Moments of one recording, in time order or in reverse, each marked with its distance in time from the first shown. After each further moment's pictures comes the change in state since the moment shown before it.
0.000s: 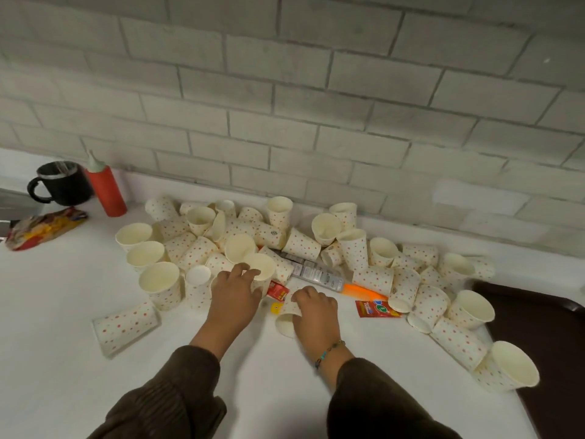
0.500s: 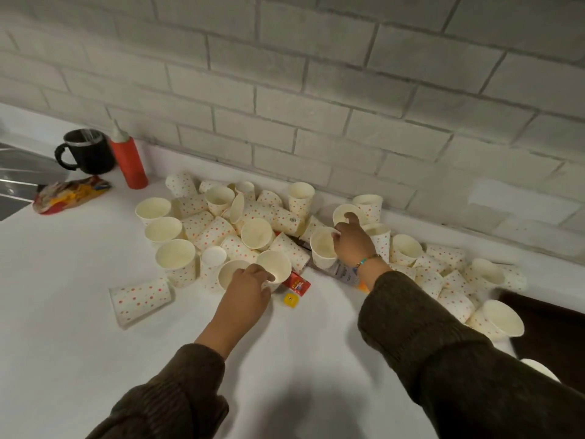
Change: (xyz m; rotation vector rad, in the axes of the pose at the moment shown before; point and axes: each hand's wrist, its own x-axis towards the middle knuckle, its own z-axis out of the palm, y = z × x) left_hand -0.011 -0.010 0.016 -0.187 -0.032 0.002; right_hand 0.122 0.033 -0.072 -0.034 -0.088 0.058
